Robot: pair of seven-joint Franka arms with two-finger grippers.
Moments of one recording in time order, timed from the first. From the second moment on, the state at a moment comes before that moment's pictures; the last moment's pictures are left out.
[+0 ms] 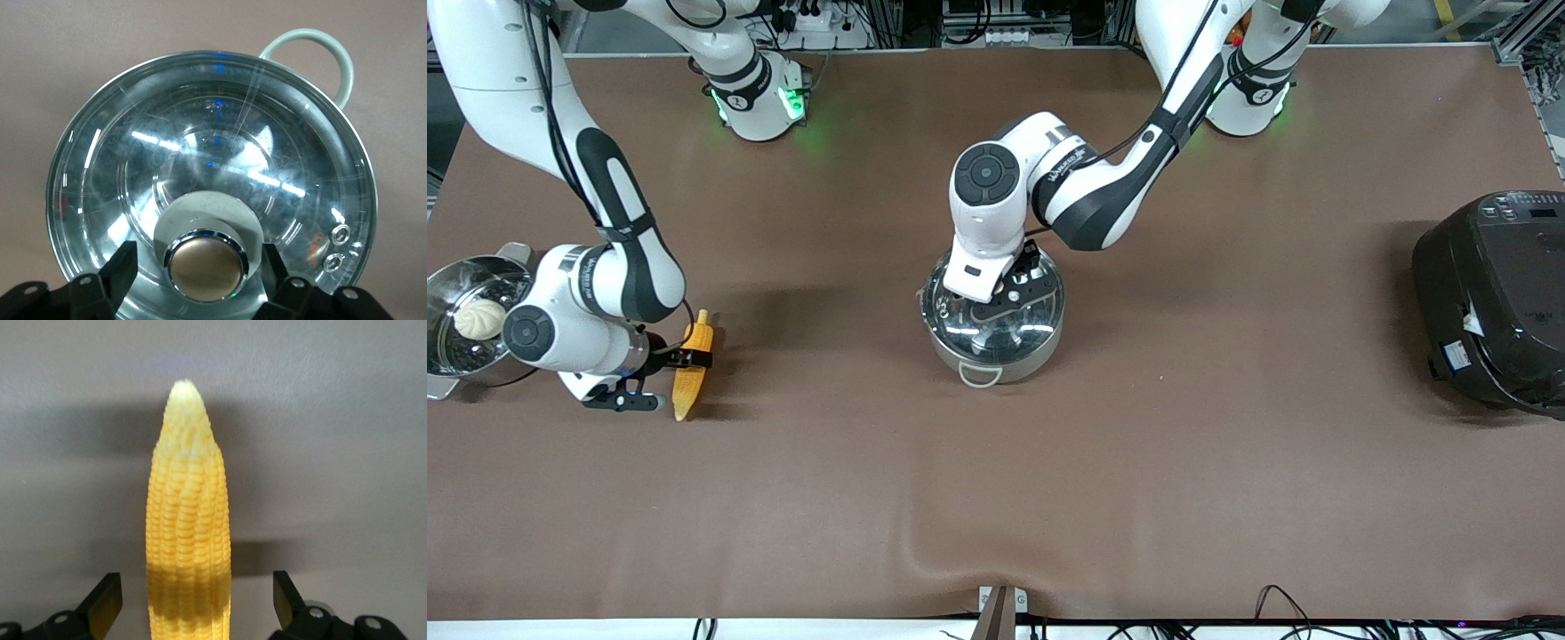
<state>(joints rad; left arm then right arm) -0.74 0.67 -0.12 -1.31 0.02 1.94 -1.22 -0.03 0.54 -0.07 -1.94 0.04 2.32 -0.07</state>
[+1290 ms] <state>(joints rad) -0.65 0.43 -0.11 -1.27 0.02 1.69 -1.16 -0.03 0.57 -0.07 -1.95 0.04 2.35 -0.08</state>
